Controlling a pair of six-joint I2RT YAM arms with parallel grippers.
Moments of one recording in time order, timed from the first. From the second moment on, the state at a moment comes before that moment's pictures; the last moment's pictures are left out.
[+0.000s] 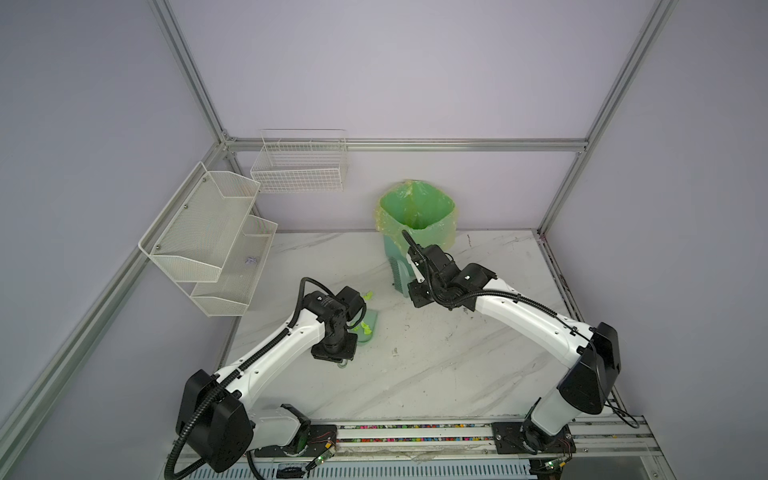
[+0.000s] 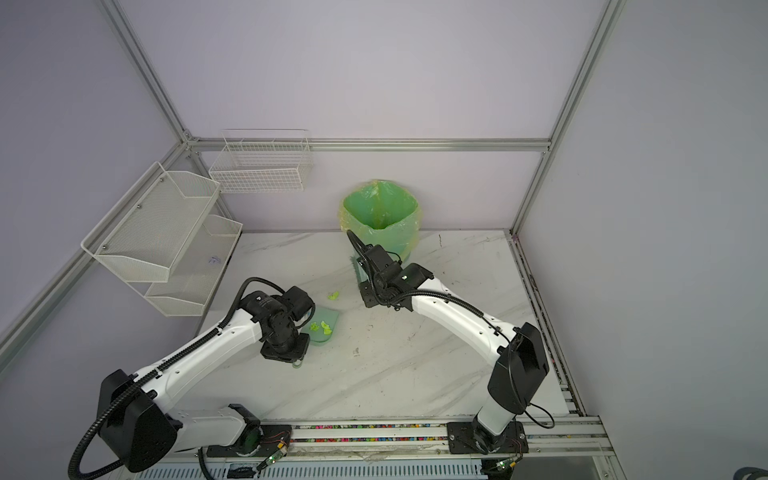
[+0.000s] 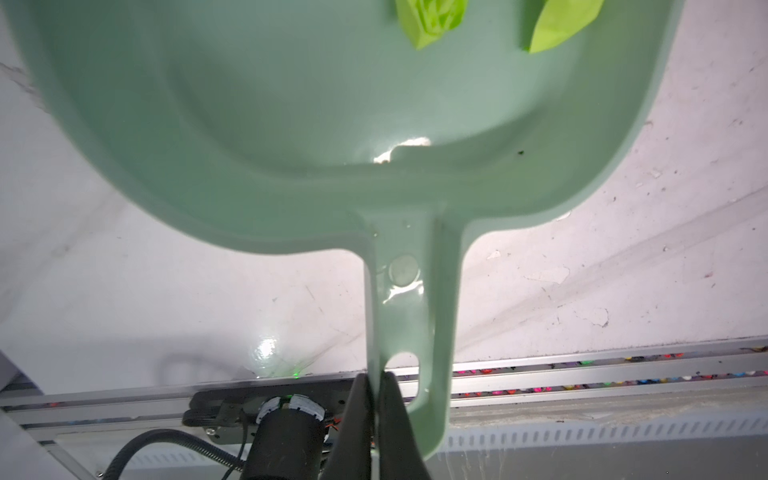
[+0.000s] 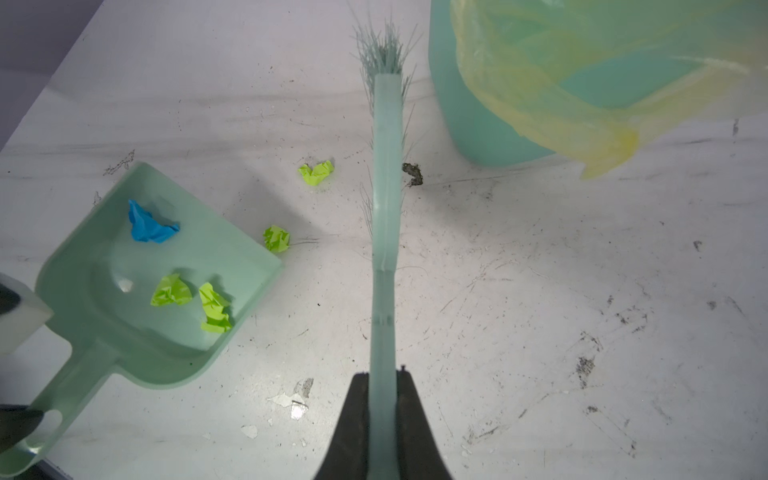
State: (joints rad) left arm -0.55 1.30 1.12 -1.35 -0.07 -0.44; right arm 0.82 1.61 1.50 -0.79 0.15 0.34
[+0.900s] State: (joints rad) left arm -0.48 1.68 1.95 -1.54 -0.29 -0.32; right arm 0.80 1.31 1.18 -0.82 0.15 0.43
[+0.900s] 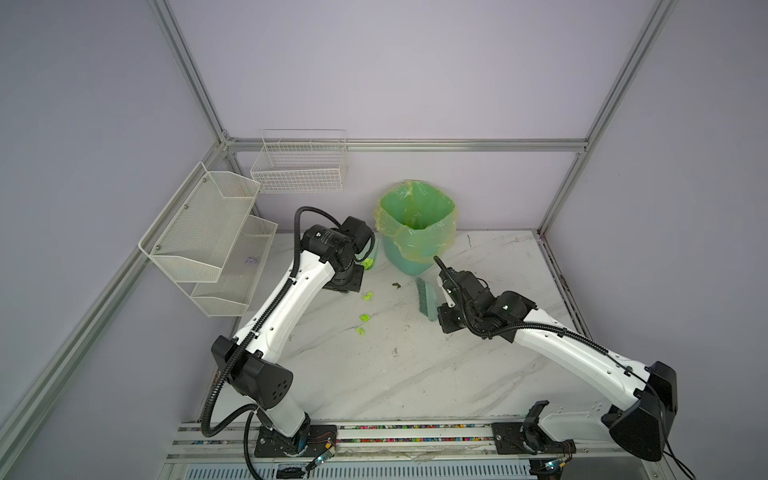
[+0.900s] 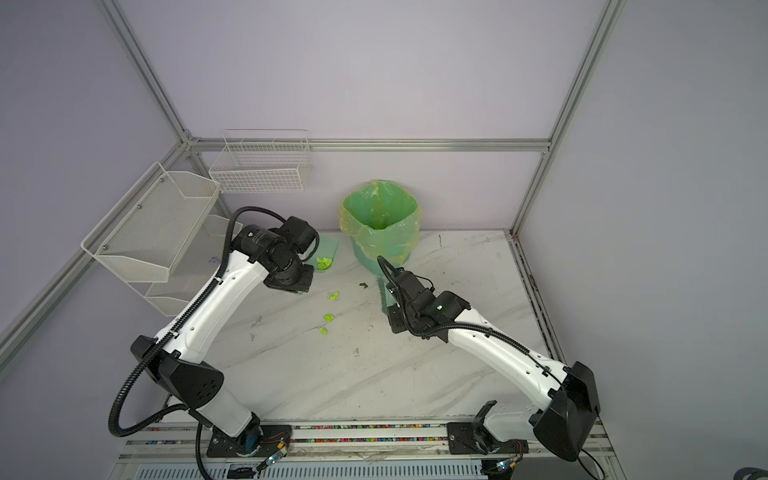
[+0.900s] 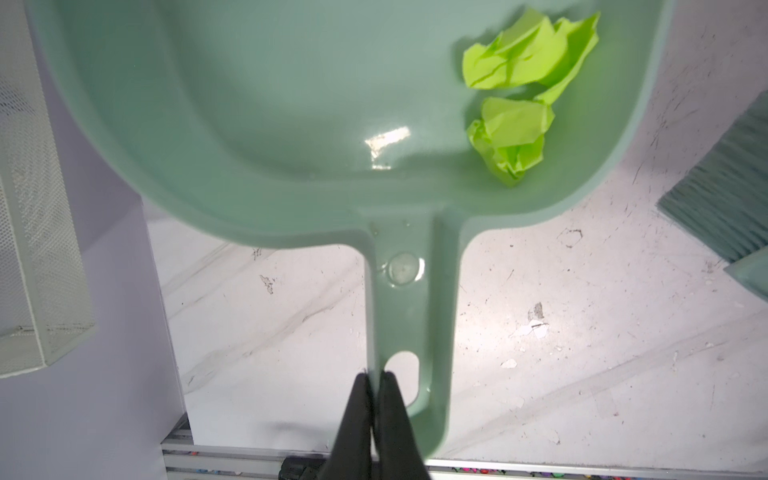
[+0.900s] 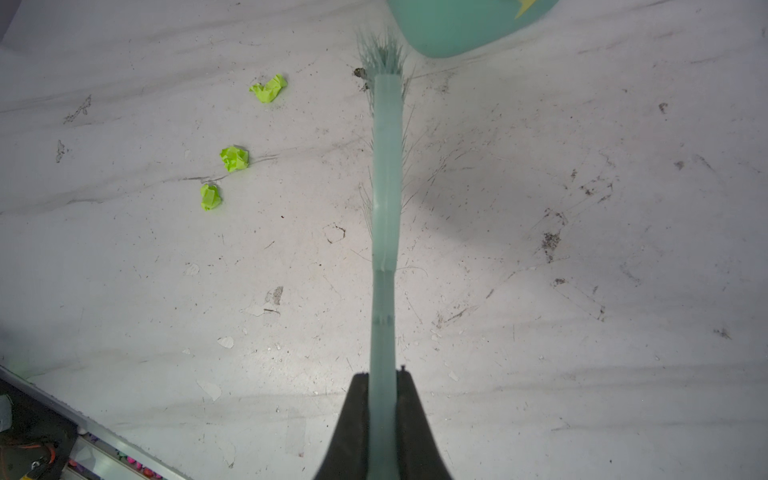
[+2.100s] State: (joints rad) left arm -0.49 2.03 2.49 -1.35 -0.49 -0.15; right arm 0.80 1.27 1.06 -0.80 0.09 0.51
